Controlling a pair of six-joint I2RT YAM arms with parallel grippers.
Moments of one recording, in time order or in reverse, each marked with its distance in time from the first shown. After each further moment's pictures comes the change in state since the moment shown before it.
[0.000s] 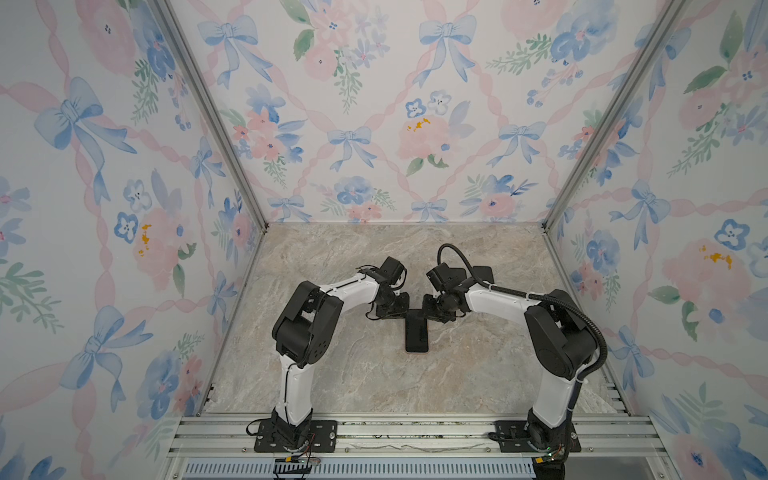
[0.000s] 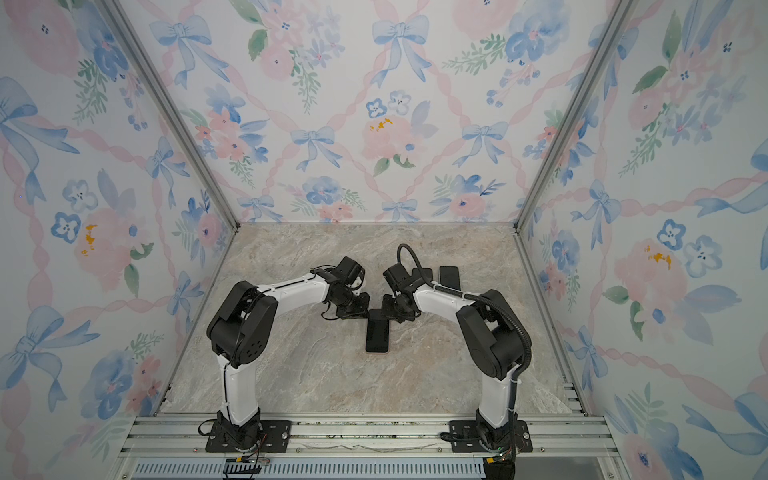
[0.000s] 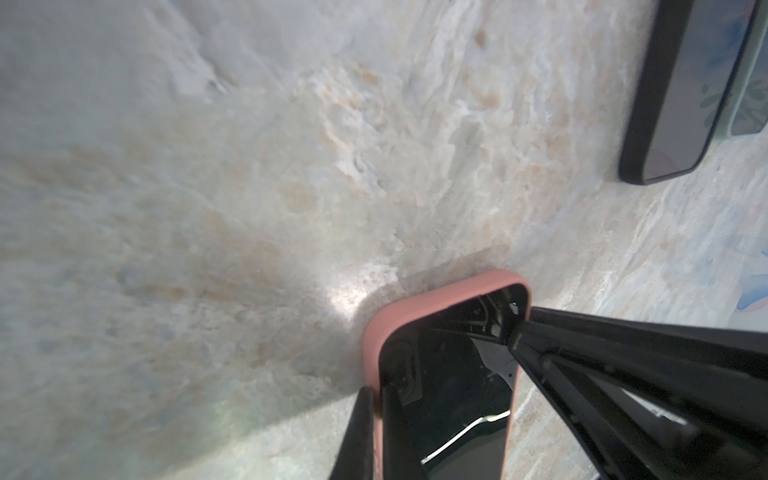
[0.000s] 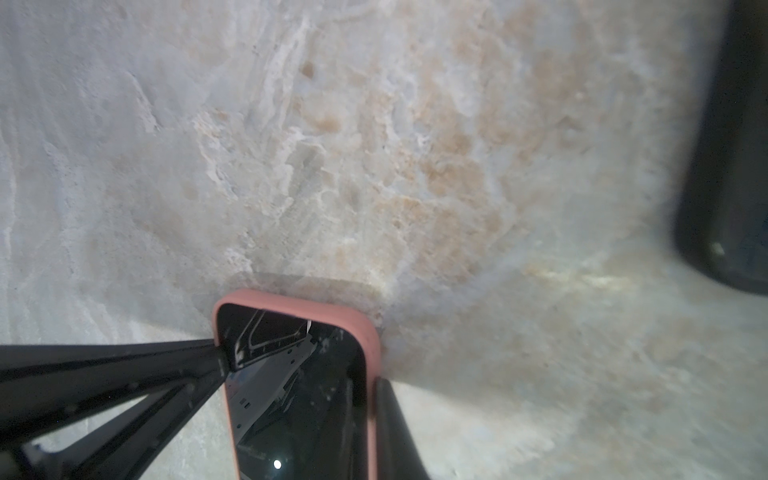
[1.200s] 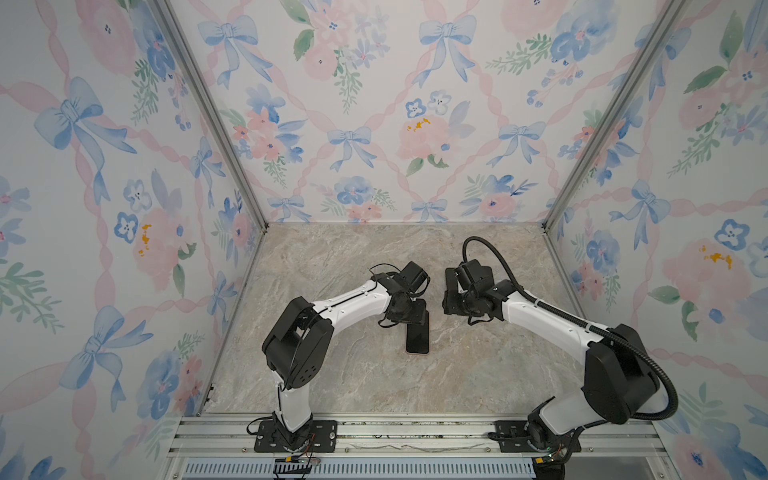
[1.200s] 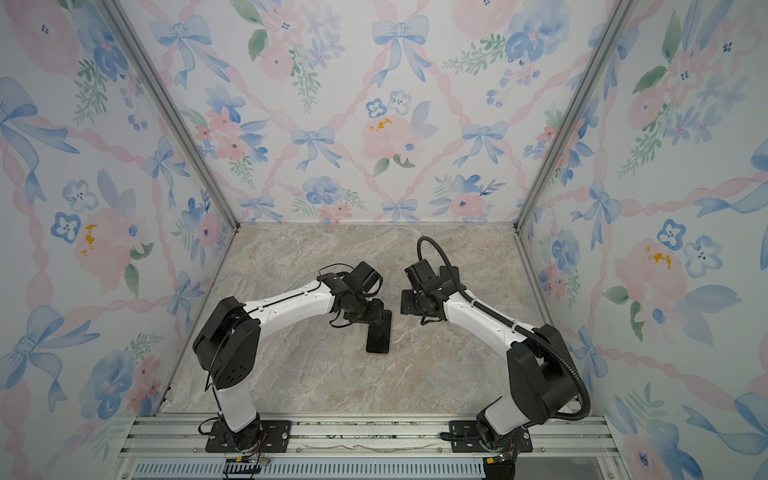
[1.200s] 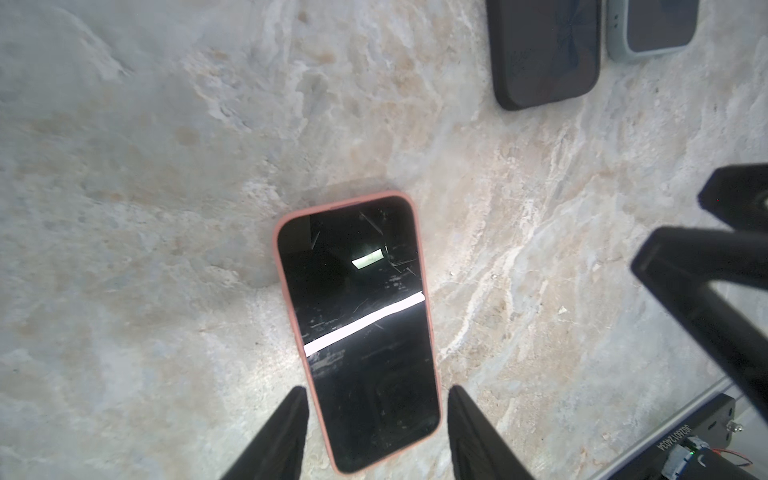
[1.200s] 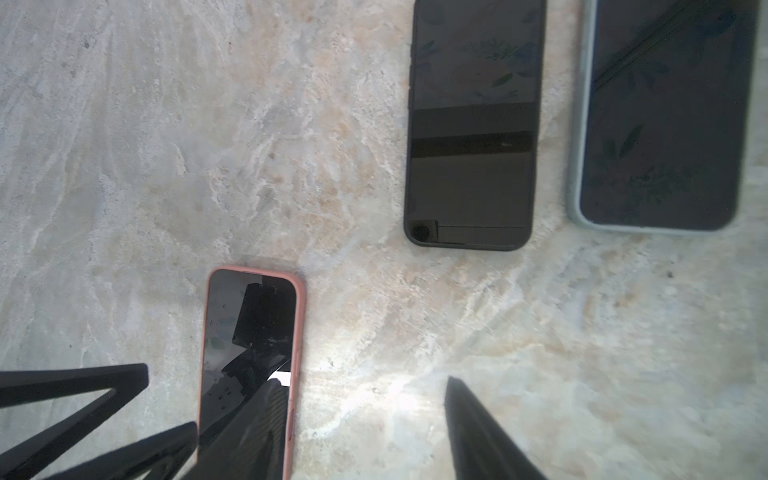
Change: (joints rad) left arm -0.191 -0.151 0.032 -0.122 -0.220 -0.016; right arm -0.069 -0.370 -0.151 -0.097 0.206 -0.159
